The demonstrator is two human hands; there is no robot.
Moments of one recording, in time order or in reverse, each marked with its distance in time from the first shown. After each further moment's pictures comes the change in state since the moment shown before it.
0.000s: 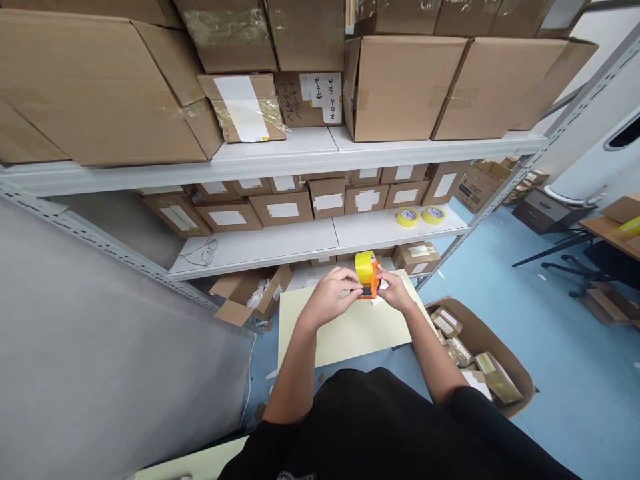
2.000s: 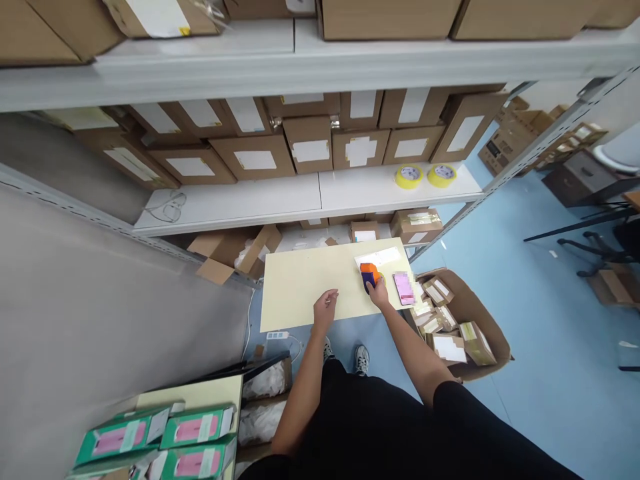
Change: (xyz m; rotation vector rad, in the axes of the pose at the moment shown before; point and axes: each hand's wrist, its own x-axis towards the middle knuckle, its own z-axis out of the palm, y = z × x) left_hand -0.131 -0.126 0.281 -0.484 0.447 -0.968; right_hand -0.163 0.246 0.020 -0.465 -0.013 0.908
